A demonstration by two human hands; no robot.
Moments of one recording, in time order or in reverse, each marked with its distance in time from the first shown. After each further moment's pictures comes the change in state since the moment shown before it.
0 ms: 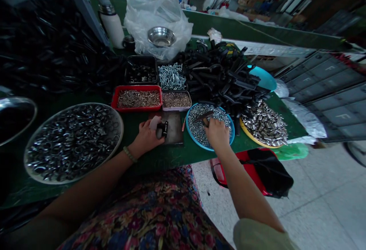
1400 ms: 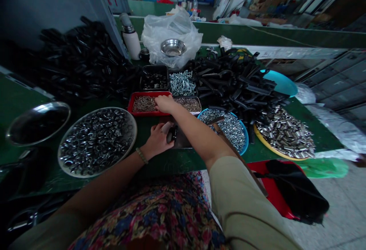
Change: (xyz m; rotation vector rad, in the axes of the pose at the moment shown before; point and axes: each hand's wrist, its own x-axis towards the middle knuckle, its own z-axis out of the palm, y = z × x) left_hand -0.003 0.001 -0.007 0.077 -0.049 0.064; right_hand 0.140 -0.212 -0.049 0.237 -0.133 -0.781
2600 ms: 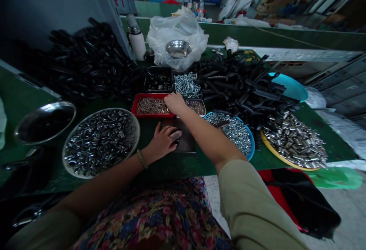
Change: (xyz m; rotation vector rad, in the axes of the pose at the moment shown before) left_hand 0.000 0.002 -0.013 0.072 -0.023 0.169; right_hand -0.013 0.017 -0.006 -0.168 0.116 0.002
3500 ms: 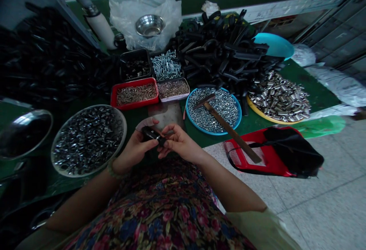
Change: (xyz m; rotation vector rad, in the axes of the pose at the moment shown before) left_hand -0.035 0.044 -0.035 -1.392 0.045 -0.394; right_hand -0.227 -0.082 0.003 2.240 0.009 0.214
